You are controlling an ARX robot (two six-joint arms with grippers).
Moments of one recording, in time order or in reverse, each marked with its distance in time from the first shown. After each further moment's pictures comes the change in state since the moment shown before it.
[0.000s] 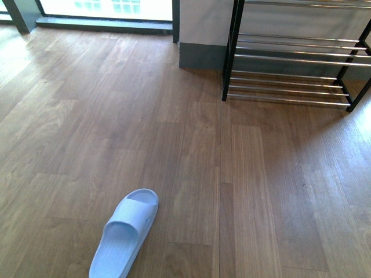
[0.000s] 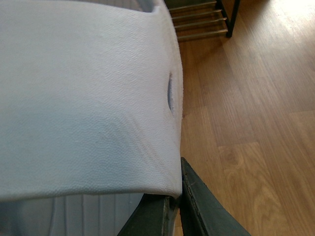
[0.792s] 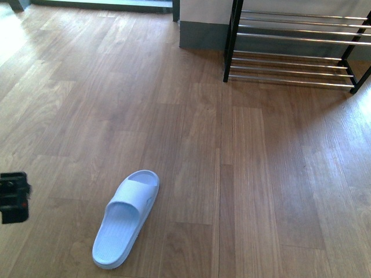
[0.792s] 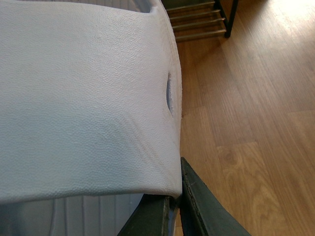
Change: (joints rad) left arm 0.019 1.980 0.359 0.756 -0.025 -0.024; right arm 0.000 0.000 0.000 0.000 0.000 0.000
